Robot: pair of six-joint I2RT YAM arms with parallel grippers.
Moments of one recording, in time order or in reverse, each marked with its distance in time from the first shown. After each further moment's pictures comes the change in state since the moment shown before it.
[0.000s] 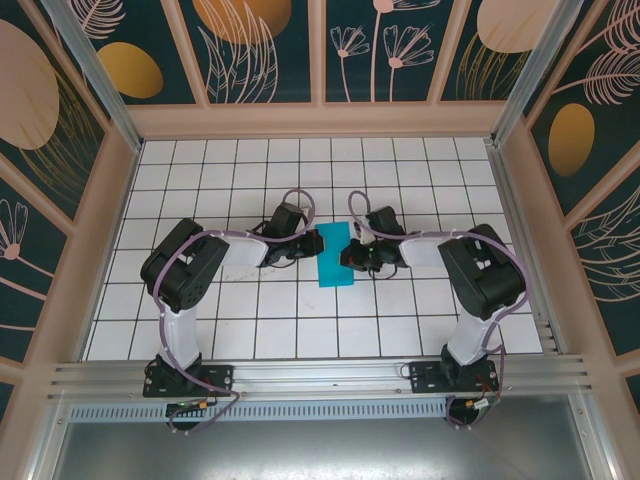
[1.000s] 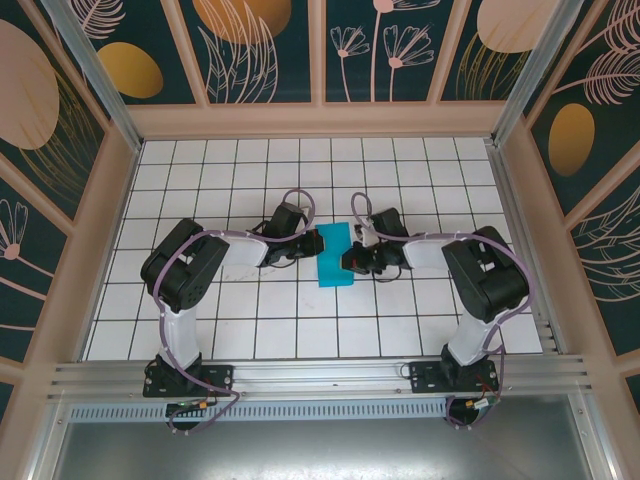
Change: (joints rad) left arm 0.000 0.001 0.002 -0.002 -0.001 0.000; right arm -0.013 -0.013 -0.029 -0.003 -0.098 -0.036
